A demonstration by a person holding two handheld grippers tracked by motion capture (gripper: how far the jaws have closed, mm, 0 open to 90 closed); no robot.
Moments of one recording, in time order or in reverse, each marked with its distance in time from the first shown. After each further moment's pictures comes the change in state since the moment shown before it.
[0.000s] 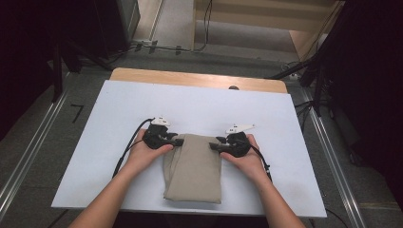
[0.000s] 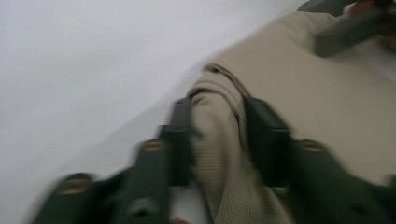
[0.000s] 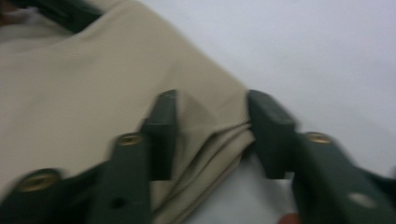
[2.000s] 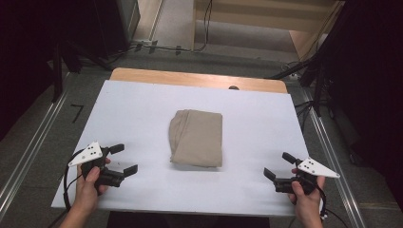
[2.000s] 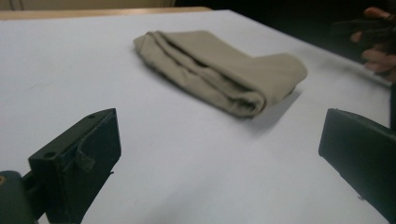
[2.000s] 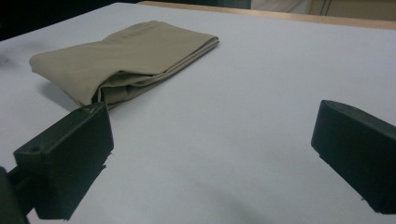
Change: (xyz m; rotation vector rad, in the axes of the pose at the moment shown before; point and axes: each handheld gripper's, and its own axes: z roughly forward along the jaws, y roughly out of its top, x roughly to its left) left arm -0.011 -0.121 -0.143 -0.404 0.048 0.020; right arm -0.015 -0.123 -0.164 -0.375 -0.203 0.062
